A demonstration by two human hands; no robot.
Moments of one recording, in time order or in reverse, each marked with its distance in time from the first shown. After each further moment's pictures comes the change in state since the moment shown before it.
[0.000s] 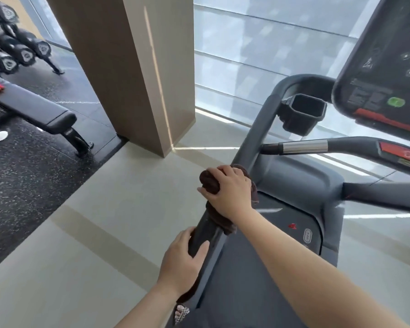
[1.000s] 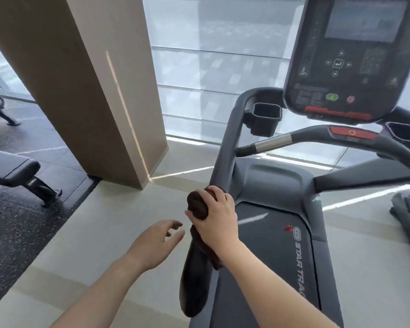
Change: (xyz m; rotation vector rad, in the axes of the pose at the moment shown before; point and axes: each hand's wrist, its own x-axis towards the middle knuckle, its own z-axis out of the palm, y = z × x) left_hand 0.060 -0.011 -0.075 0.357 -0.328 0.225; right_hand -0.065 -0.033 0.030 0.126 0.246 0.203
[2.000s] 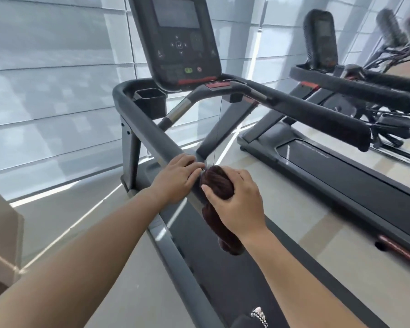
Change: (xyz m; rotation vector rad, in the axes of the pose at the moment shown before) left_hand 0.122 0.010 0.014 0.284 -0.196 1.242; right_hand -0.103 -0.076 0.055 -0.214 0.780 0.480
